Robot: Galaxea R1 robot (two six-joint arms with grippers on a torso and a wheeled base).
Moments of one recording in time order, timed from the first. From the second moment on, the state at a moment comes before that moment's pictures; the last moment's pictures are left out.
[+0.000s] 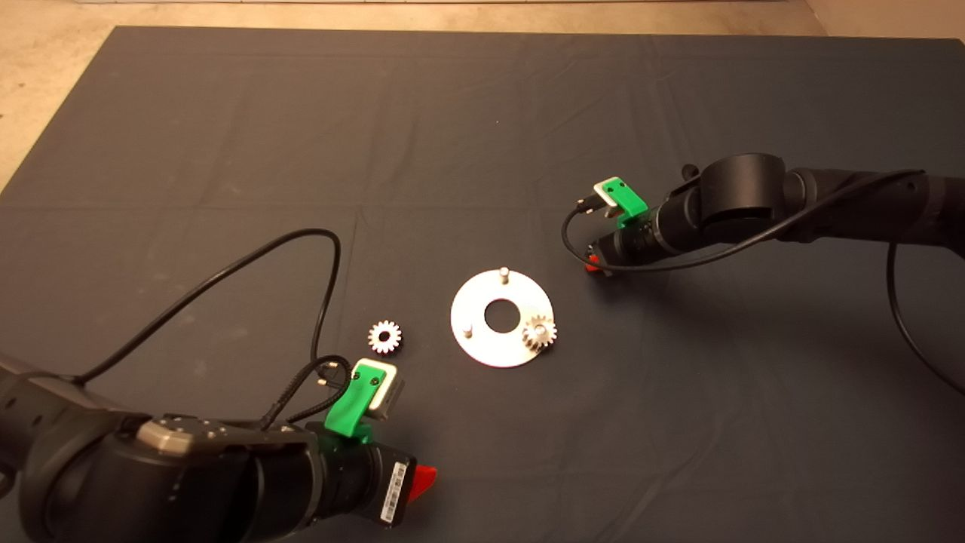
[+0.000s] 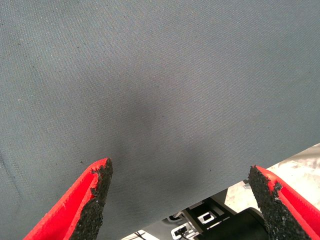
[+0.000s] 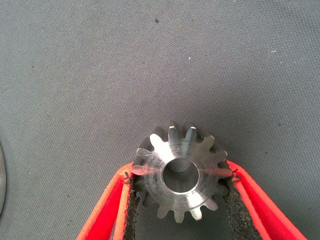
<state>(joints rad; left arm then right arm) -0.02 2.34 -0.34 0.91 1.53 -1.61 0.24 2.47 -1.14 -0.68 -1.20 1.00</state>
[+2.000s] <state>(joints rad) -0.02 2.34 -0.34 0.91 1.53 -1.62 0.40 2.60 -0.91 -0.57 -1.27 1.00</state>
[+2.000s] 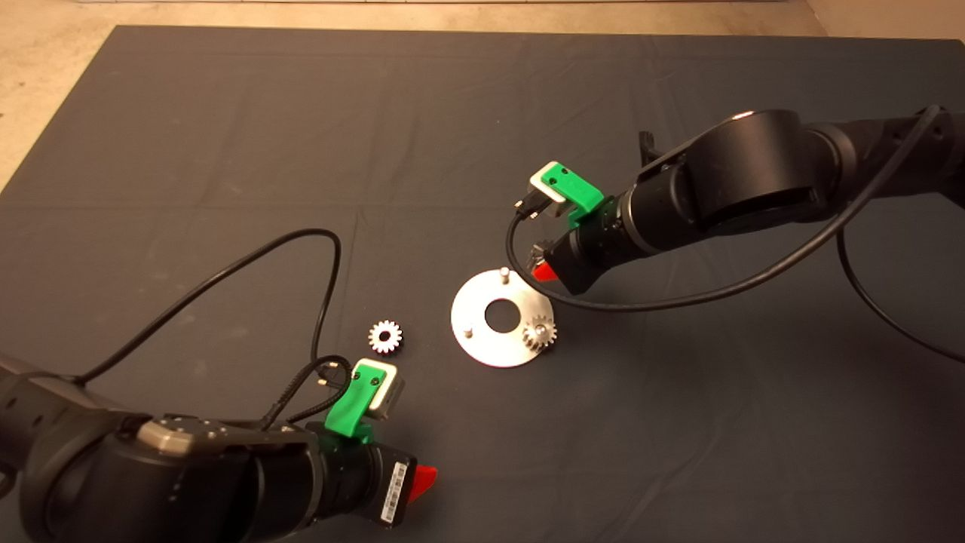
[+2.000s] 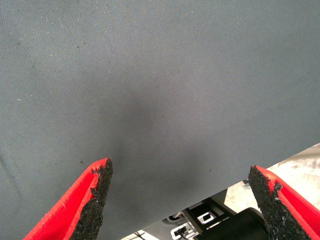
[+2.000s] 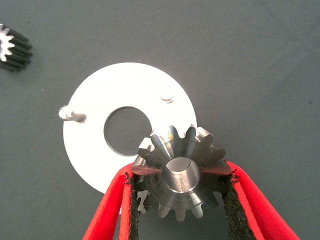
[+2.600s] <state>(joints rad) -0.04 2.34 -0.34 0.91 1.53 -1.62 0.40 2.68 -0.94 -0.56 -1.39 1.00</state>
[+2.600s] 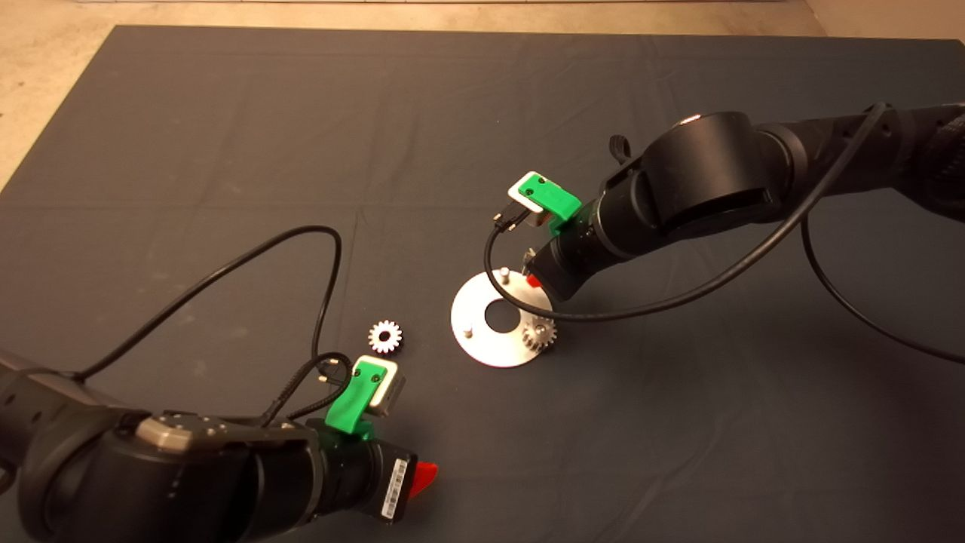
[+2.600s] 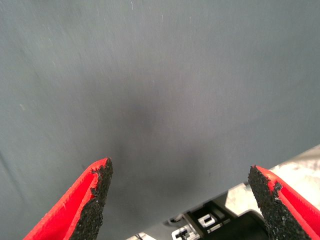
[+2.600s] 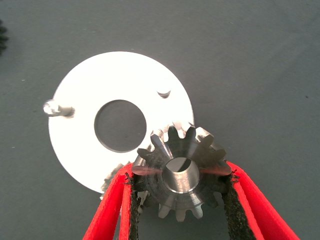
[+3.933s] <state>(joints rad) -0.06 2.35 -0.34 0.91 1.53 -1.62 0.34 2.77 -1.07 -0.55 -1.39 0.99</state>
